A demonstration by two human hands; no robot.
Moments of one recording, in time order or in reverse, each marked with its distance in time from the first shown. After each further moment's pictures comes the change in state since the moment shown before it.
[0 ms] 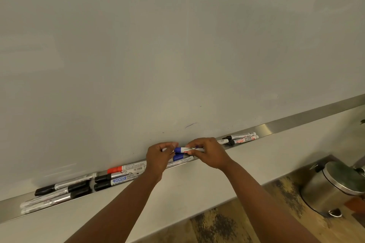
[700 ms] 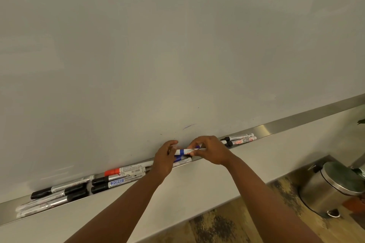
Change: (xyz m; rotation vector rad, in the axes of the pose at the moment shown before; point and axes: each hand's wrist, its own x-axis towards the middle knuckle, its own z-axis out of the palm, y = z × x) left_hand 0.002 -0.004 0.011 0.359 -0.115 0.100; right_hand 0.007 0.008 -0.015 -0.043 -0.123 0.057
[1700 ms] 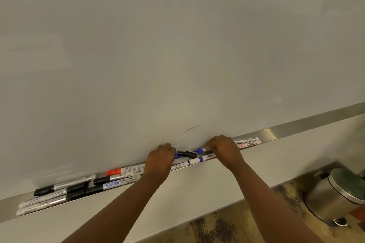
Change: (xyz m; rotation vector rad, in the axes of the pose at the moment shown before) left_hand 0.006 -0.010 -0.016 1.158 -0.067 0.420; right_hand 0.003 0.046 -0.005 -0.663 0.185 -0.098
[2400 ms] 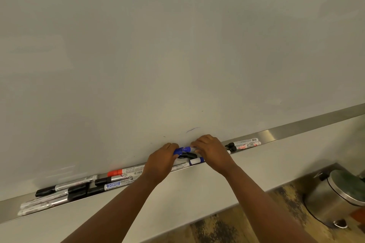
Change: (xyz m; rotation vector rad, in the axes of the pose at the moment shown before) left_hand -0.003 0.001 -0.016 -0.356 0.036 -0.024; right_hand 0.007 -0.036 -0.003 0.112 0.122 -0.190
